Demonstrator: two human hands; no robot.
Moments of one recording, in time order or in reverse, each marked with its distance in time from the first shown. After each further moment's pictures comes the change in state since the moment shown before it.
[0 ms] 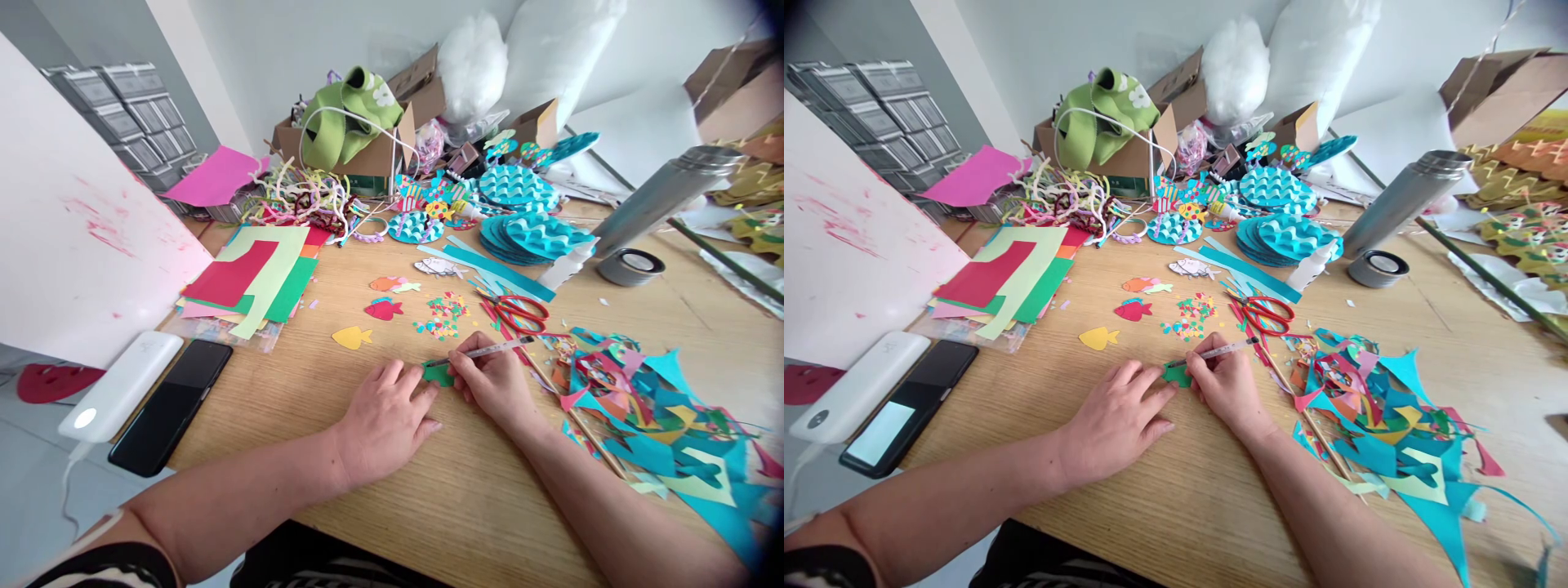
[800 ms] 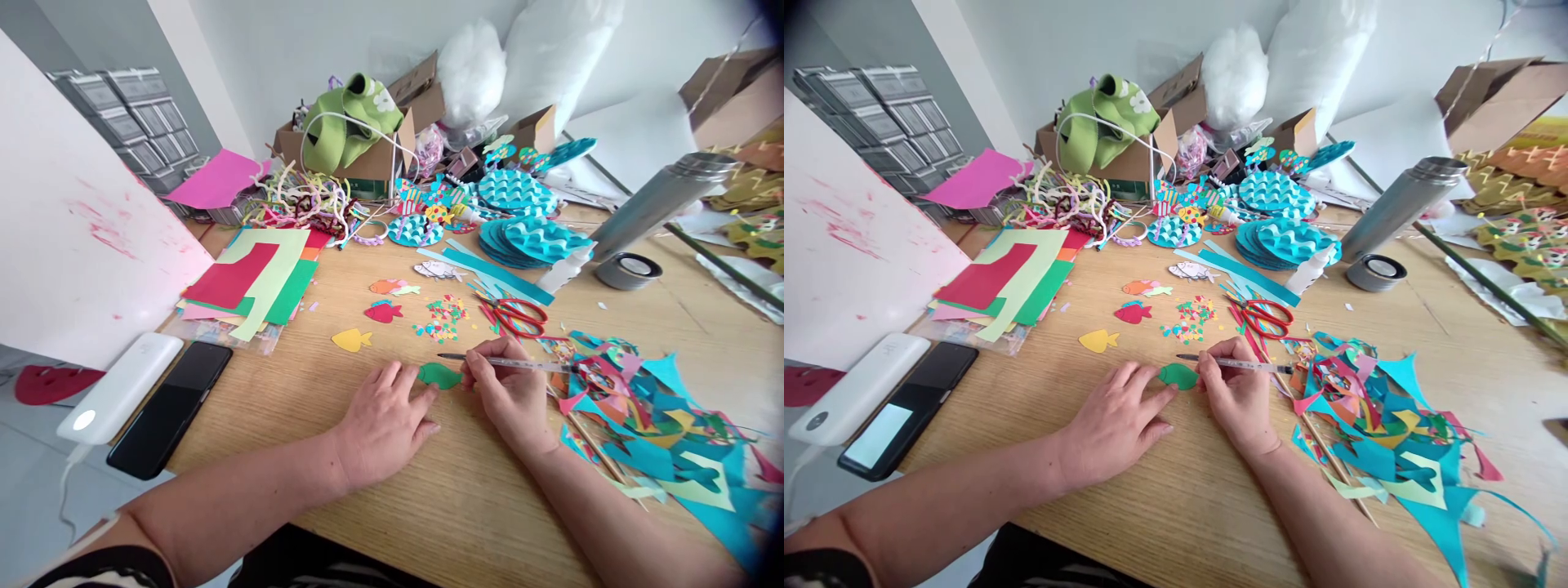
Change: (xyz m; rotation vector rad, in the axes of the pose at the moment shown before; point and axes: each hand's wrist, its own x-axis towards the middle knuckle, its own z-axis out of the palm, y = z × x) left_hand -0.001 -0.001 0.003 -0.005 0.021 -0.021; right_hand -0.011 -0.002 -0.001 0.038 0.241 -0.213
